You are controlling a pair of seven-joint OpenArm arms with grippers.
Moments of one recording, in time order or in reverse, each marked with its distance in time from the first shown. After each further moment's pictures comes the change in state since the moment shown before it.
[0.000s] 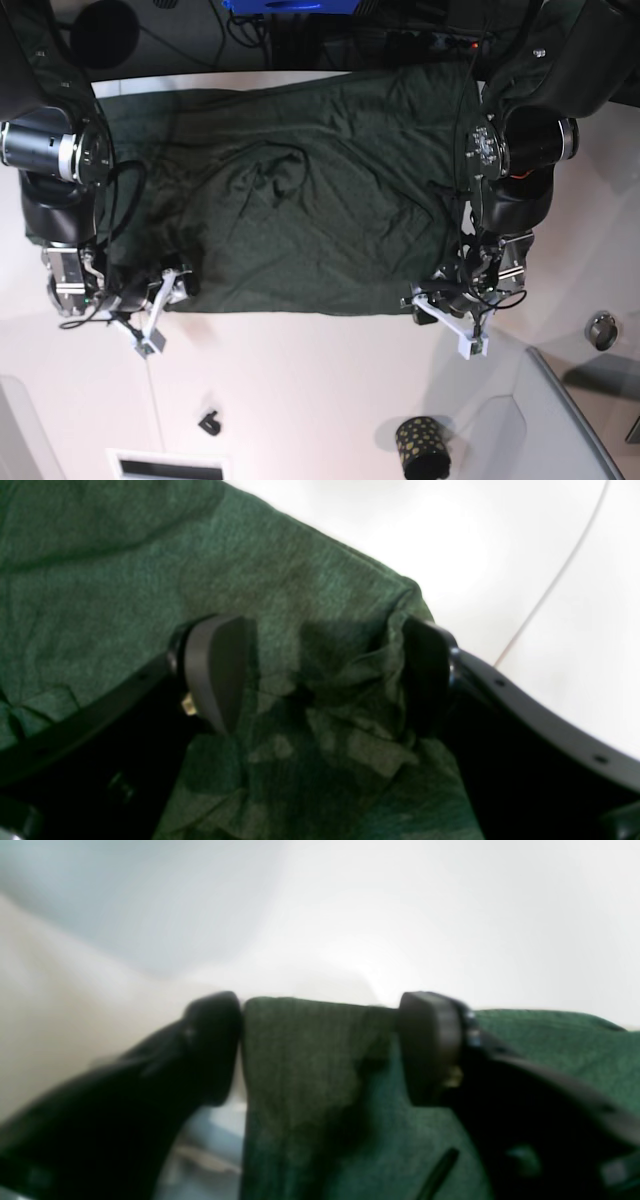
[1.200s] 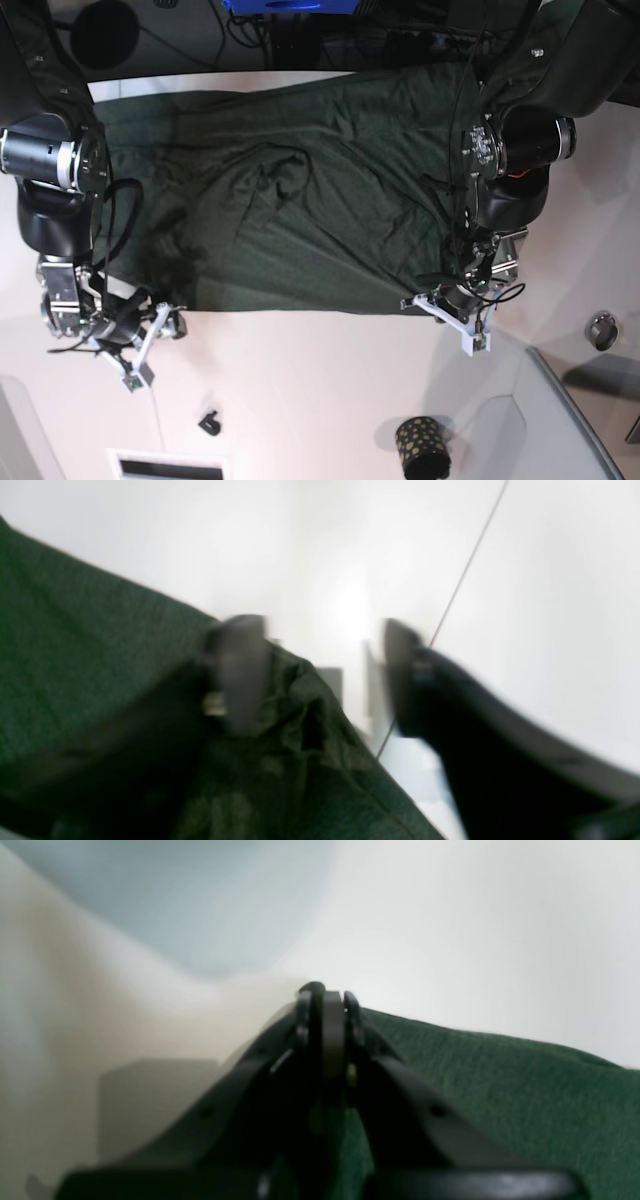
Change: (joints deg) left arm -0.3 0.5 0.0 -2.4 0.0 5.3 -7.5; right arm 1.6 0.0 -0.3 4.0 0.0 -5.0 4.1
